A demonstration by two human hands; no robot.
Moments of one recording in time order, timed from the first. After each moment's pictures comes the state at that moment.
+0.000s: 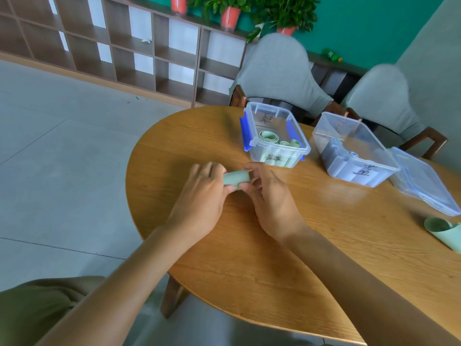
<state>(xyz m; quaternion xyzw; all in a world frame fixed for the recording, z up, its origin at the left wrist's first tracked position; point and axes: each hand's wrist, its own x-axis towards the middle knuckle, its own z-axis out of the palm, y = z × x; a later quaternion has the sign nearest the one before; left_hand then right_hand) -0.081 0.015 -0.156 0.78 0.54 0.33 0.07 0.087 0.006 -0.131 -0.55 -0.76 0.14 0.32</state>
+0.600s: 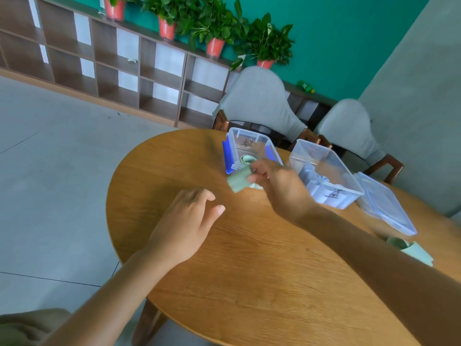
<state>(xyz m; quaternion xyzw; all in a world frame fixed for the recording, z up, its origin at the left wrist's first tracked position) -0.087 0.013 -0.157 0.77 0.50 0.35 0.17 0.124 0.039 -0.054 -0.58 -0.79 0.02 0.19</state>
